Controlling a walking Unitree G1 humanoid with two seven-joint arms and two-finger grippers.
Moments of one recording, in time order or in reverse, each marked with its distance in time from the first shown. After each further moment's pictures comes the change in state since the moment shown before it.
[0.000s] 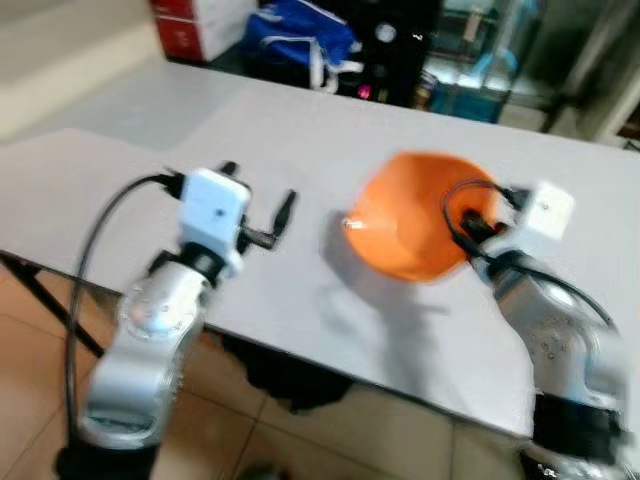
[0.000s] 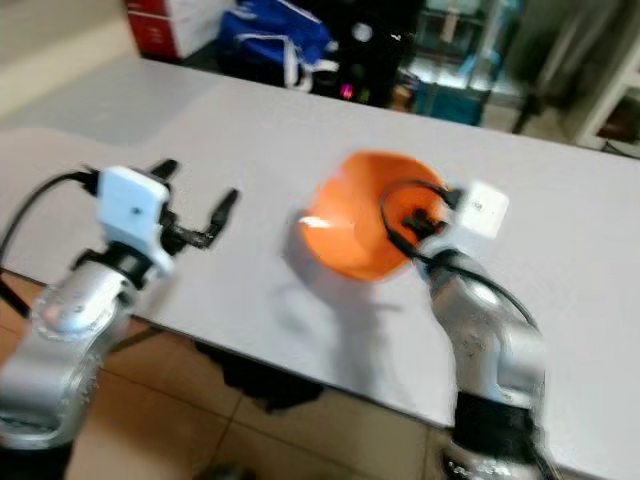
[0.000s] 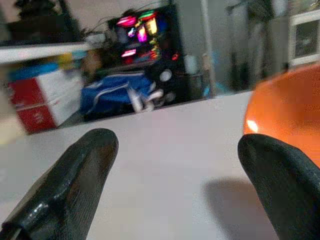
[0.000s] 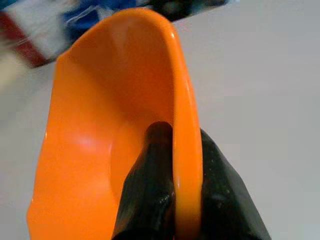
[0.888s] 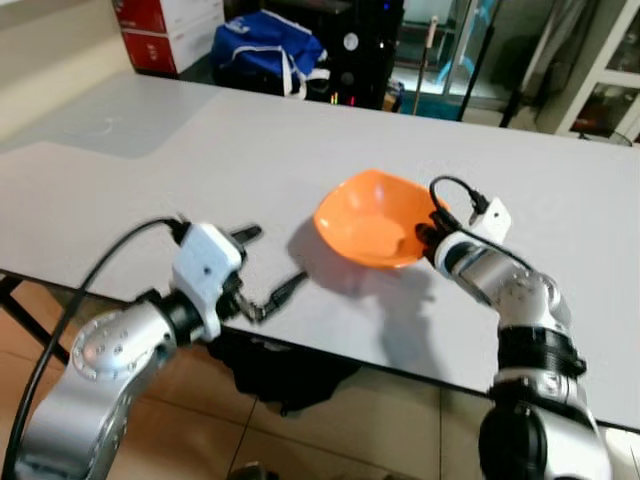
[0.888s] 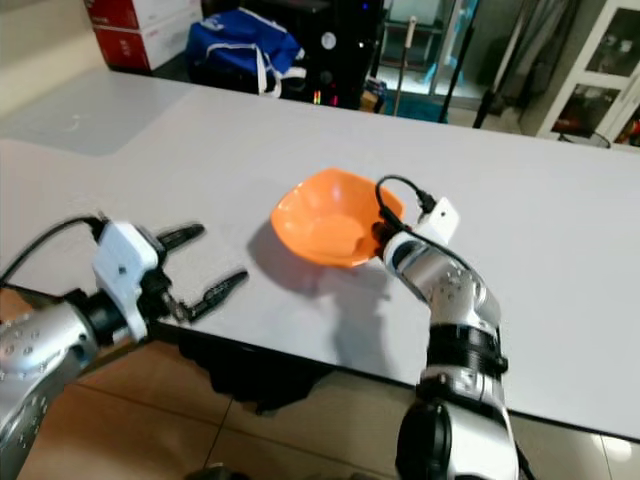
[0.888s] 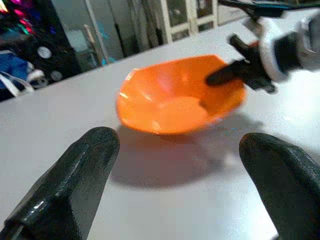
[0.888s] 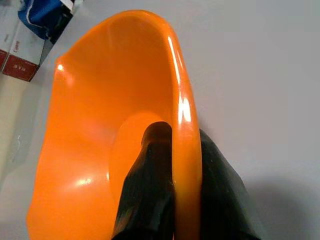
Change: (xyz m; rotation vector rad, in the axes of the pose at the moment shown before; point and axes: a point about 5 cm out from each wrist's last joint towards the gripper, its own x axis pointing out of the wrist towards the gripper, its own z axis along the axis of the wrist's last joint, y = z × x) left arm -0.041 -0.014 -0.016 -0.041 0.134 -0.457; right arm 0.060 -0.025 -0.029 0.442 0.277 -0.086
